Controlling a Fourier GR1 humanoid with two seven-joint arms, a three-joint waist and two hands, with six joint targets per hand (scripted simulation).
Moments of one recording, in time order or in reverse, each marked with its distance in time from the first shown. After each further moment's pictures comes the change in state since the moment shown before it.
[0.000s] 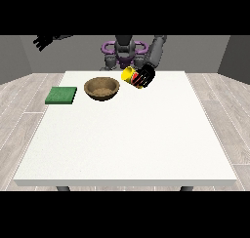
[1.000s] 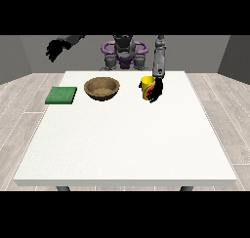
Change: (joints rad) left arm 0.189 -0.021 0.315 -0.154 0.519 -0.480 -0.368; right arm 0.009 0.117 0.102 -0.213 0.094 -0.100 -0.079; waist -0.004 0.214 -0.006
